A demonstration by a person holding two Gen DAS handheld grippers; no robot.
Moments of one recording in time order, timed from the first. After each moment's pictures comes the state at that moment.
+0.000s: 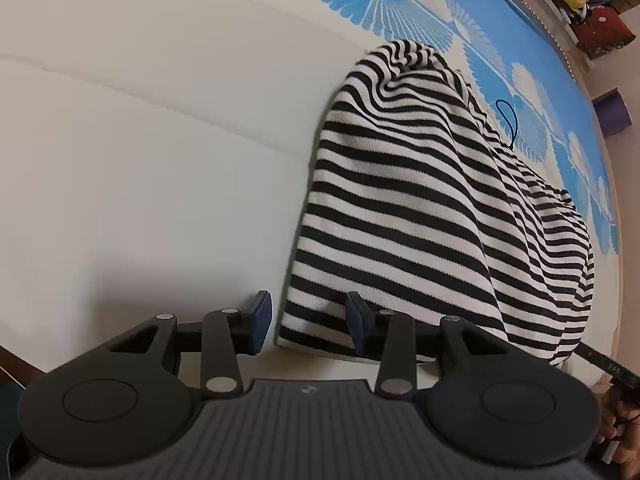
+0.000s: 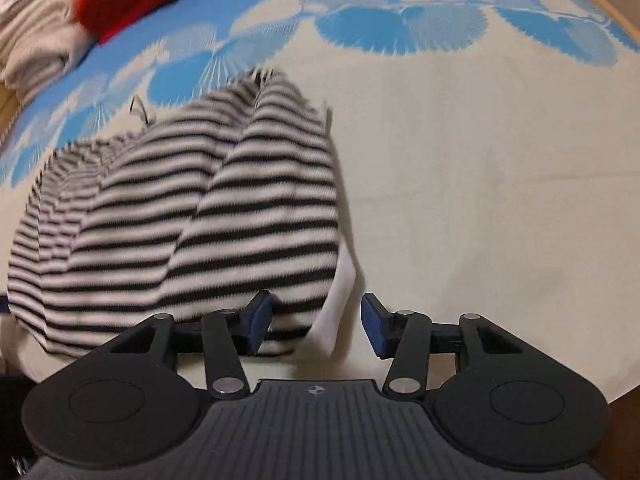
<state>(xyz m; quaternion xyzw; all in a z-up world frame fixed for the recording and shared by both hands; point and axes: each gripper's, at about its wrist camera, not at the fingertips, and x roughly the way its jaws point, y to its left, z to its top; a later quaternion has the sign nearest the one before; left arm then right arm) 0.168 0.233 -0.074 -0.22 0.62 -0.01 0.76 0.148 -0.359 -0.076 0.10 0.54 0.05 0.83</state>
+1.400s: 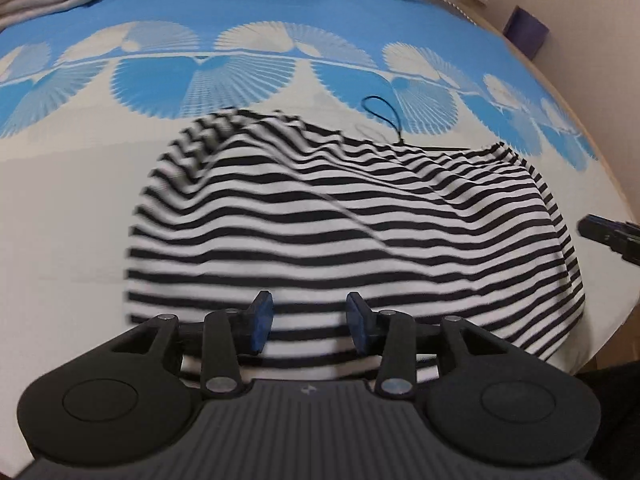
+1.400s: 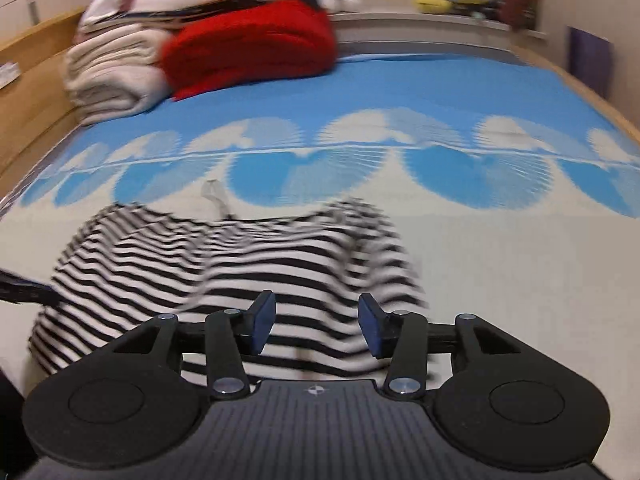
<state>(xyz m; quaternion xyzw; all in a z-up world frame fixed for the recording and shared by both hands) 0.185 0.113 -0.039 -0.04 0.52 -0.11 0.85 0.166 -0.289 -0.034 0.04 0.39 0.12 0.91</state>
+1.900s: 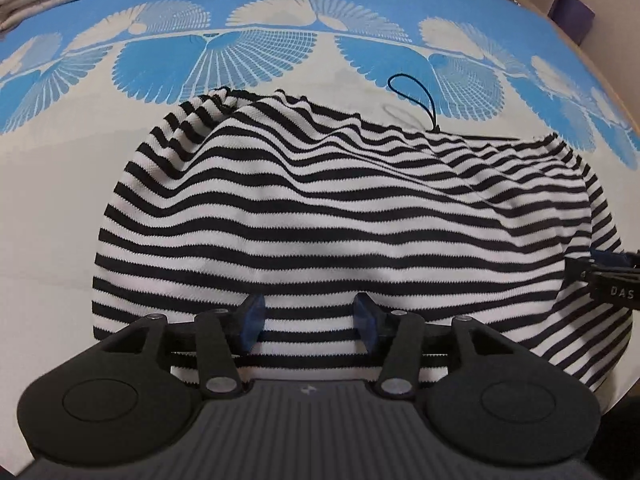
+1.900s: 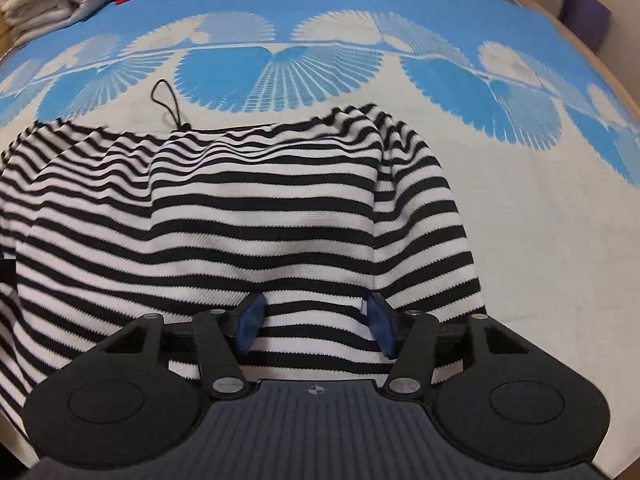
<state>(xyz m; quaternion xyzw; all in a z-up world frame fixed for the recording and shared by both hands) 0.221 0.080 -0.076 -0.02 0.55 -0.04 0.84 0.226 -0.235 -0.095 -0.02 0.52 0.02 0.86</state>
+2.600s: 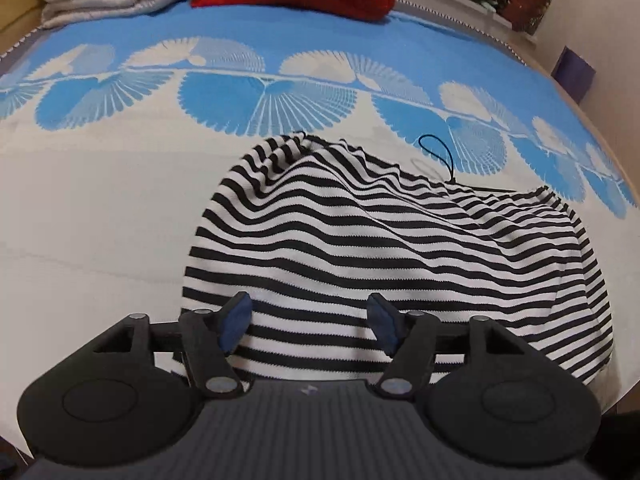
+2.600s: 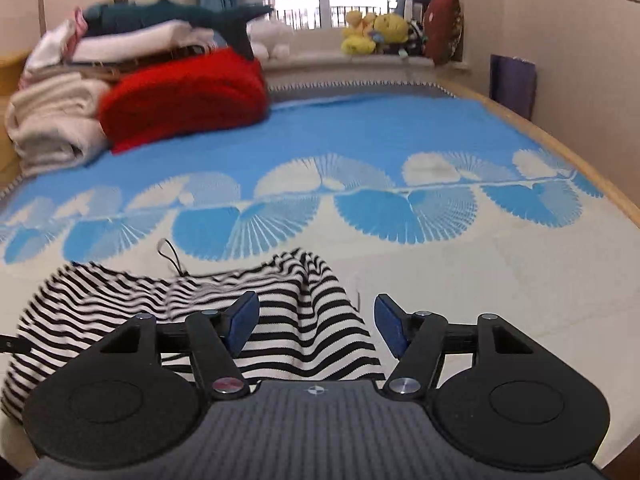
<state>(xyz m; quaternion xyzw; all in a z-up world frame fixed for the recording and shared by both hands) 0.169 0.135 -0.034 -0.06 0.48 -0.02 0.88 0.134 -0.300 0.006 0.05 0.32 0.00 0.95</state>
